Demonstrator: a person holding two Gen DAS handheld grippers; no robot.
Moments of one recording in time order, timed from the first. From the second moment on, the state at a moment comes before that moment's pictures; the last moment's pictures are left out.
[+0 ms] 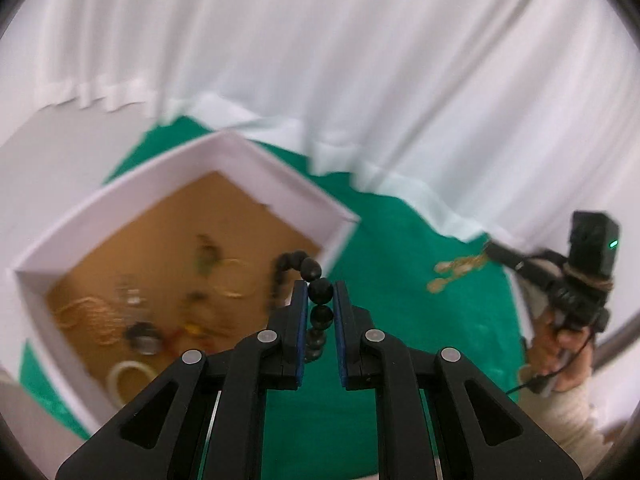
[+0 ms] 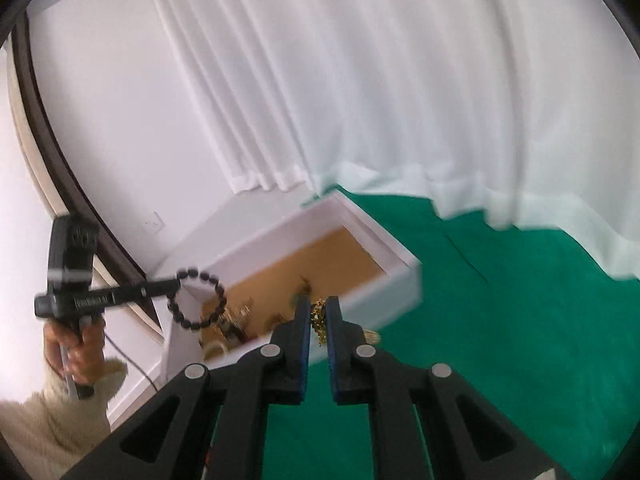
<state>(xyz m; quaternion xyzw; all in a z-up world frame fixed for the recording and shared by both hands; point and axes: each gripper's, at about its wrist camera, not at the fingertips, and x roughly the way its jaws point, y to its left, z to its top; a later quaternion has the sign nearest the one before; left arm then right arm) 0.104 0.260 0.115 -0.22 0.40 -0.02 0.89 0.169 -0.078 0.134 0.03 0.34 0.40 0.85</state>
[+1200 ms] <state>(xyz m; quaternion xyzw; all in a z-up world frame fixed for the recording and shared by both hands) 0.111 0.296 0.038 -0.13 0.40 0.28 0.86 0.230 0.132 0.026 -0.15 0.44 0.36 0.81</state>
